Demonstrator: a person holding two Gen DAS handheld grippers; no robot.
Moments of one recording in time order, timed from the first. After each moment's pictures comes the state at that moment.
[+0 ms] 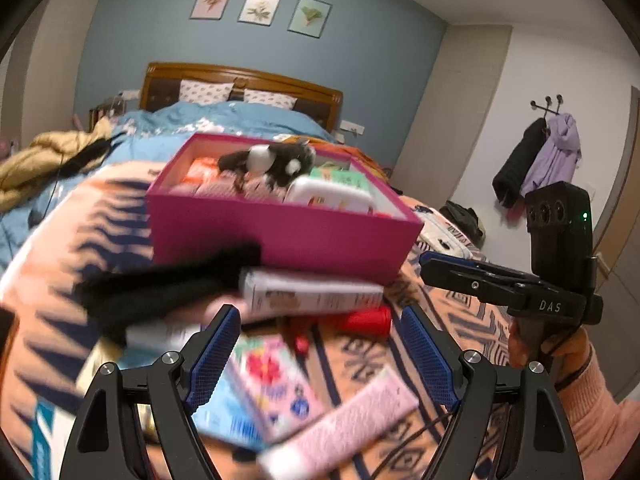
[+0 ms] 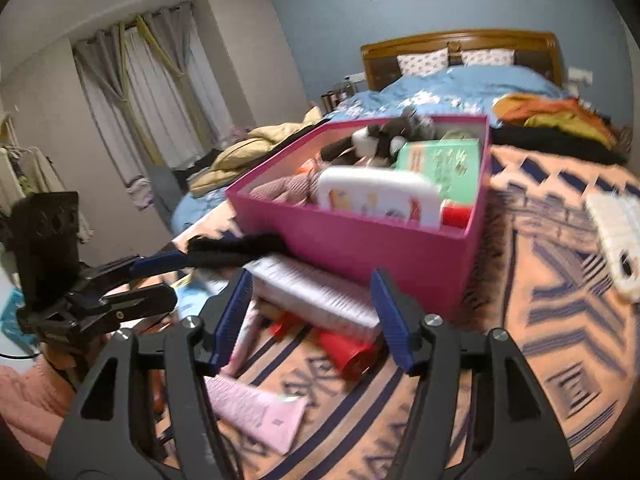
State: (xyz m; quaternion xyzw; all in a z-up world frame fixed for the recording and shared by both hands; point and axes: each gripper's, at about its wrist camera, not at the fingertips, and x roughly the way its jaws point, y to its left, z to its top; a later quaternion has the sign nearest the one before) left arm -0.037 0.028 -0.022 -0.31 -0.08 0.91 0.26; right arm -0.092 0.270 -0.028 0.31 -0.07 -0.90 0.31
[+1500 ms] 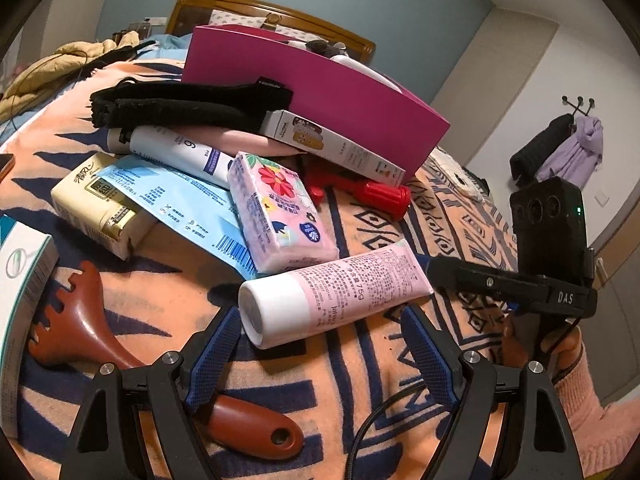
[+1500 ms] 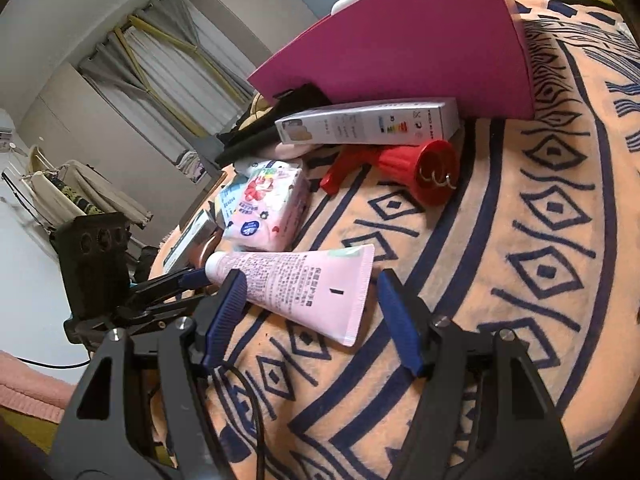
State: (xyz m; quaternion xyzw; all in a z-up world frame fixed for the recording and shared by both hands) left arm 0.001 0.027 -0.095 -0.42 -0.13 0.87 0.25; right arm -0.061 0.261 -0.121 0.42 -0.17 -0.80 0.39
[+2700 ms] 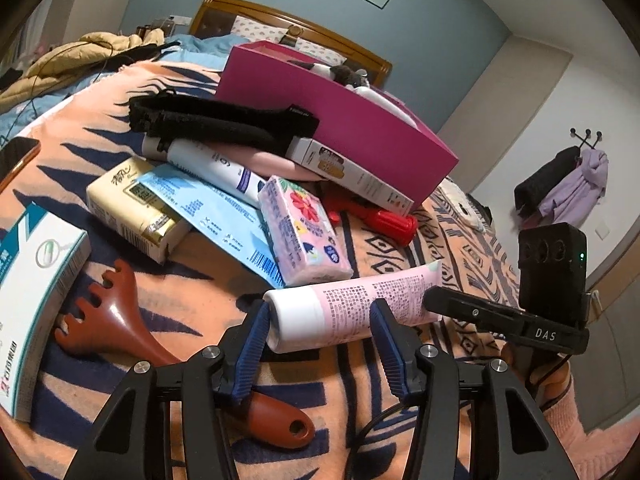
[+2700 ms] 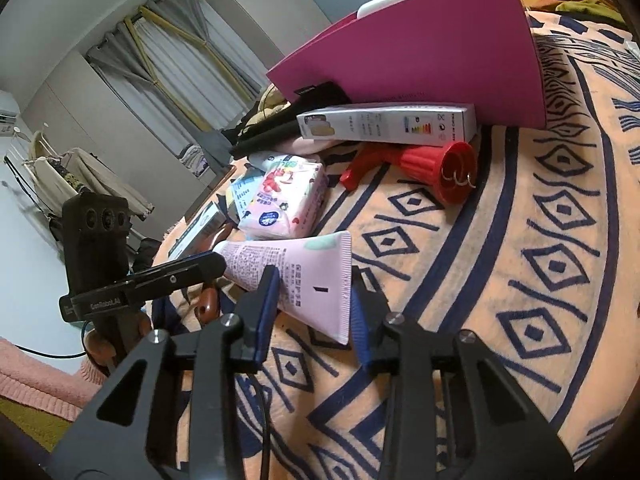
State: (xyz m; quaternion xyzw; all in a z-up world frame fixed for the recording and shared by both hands) left arm 0.007 0.006 -0.081 -0.40 -0.17 0.87 0.22; right arm -0.051 0.253 -0.115 0.41 -0.15 -0.81 0.39
